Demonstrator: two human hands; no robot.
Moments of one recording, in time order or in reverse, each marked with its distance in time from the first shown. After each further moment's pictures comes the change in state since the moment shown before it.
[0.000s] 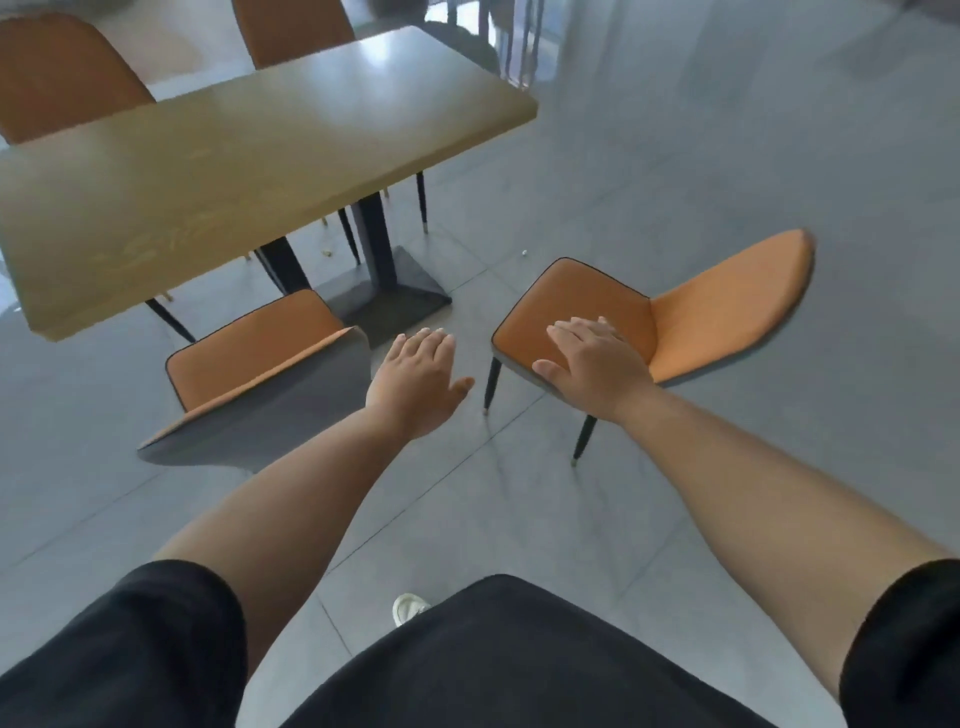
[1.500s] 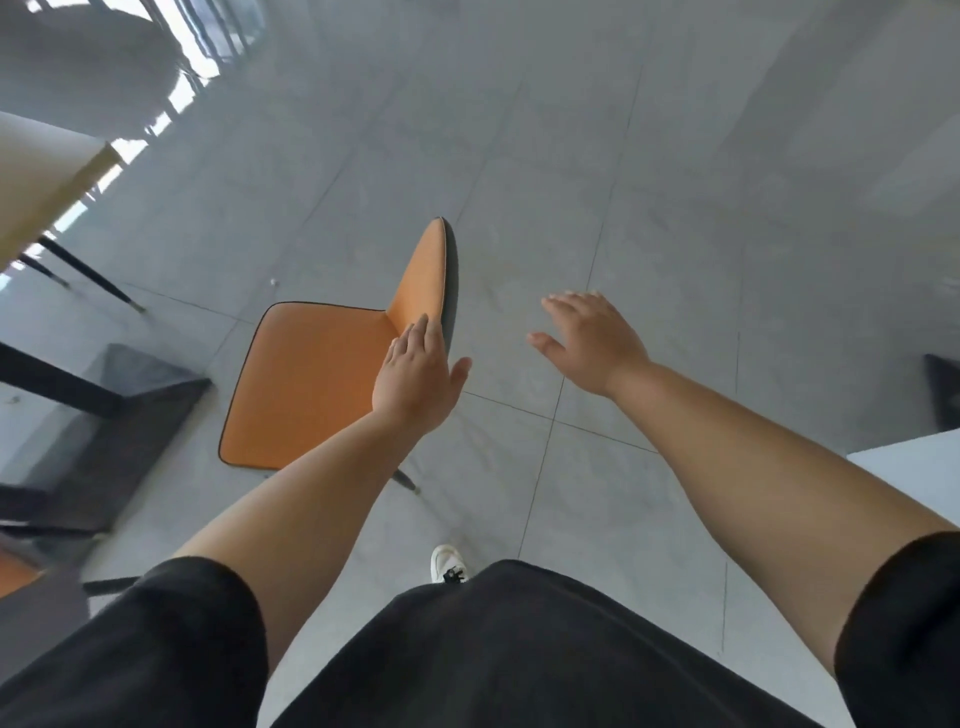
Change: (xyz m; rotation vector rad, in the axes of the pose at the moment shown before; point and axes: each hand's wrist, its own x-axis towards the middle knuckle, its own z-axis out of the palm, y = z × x) left_hand 0.291 0.420 0.087 -0.137 -0.135 0.285; right_hand -0.131 0.441 -0.058 0.077 0.094 0.552
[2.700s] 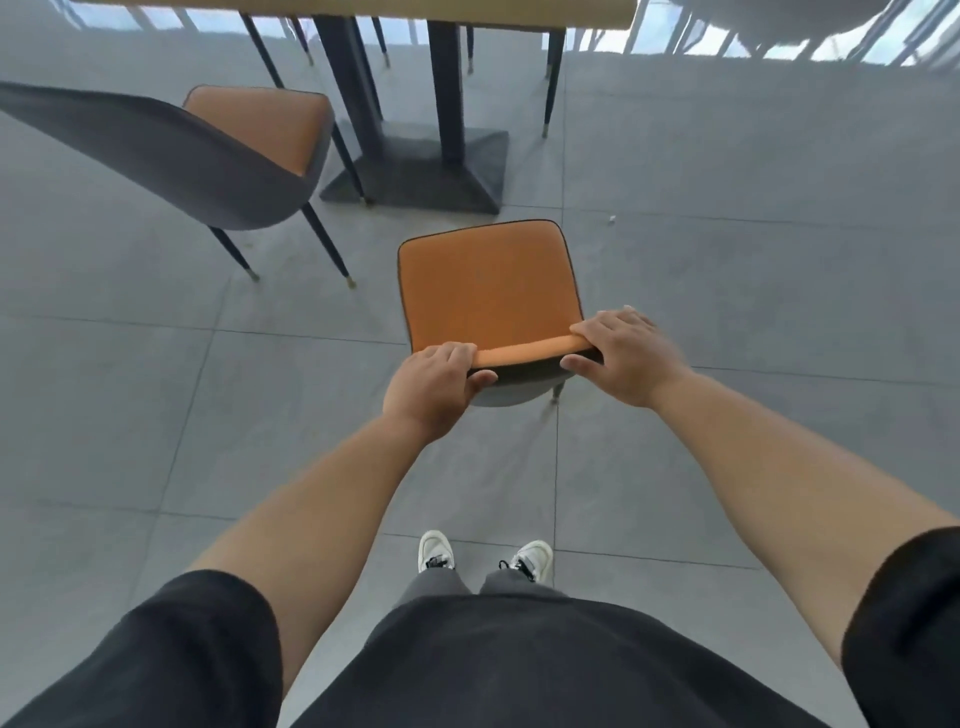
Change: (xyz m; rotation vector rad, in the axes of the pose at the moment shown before) left_hand 0.046 0.063 0.046 -0.162 0.276 -1.038; right_hand 0.309 -0.013 0.044 -0.161 -0.496 -1.264
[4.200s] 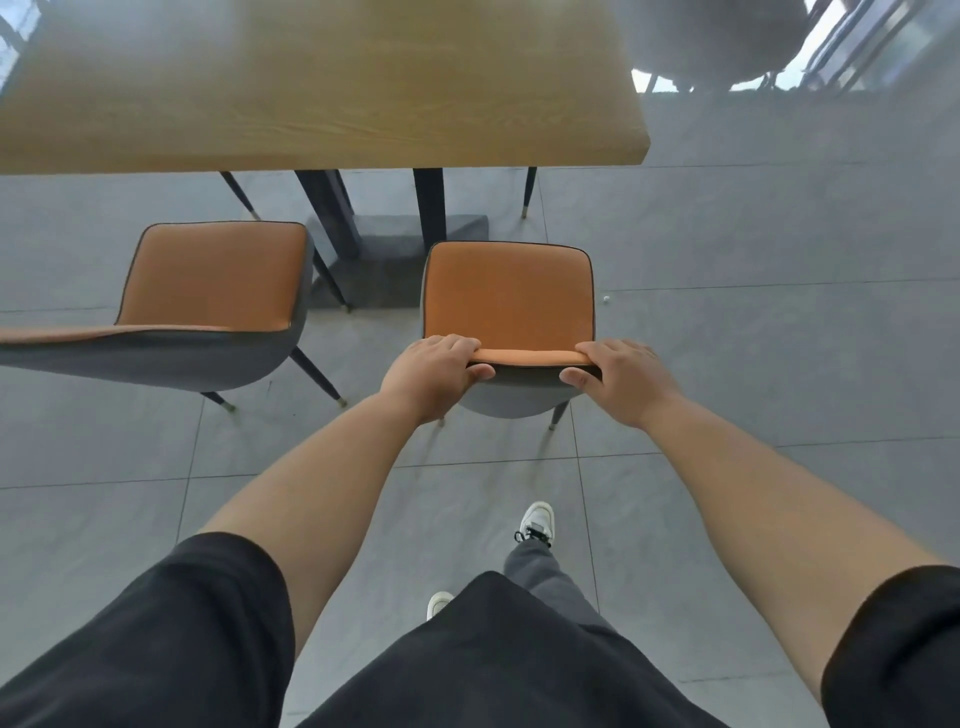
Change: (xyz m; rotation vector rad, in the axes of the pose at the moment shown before) left_hand 0.327 -0.171 -0.110 0.012 -0.135 0.160; right_hand 0.295 0.011 -0.066 0.076 0.117 0.223
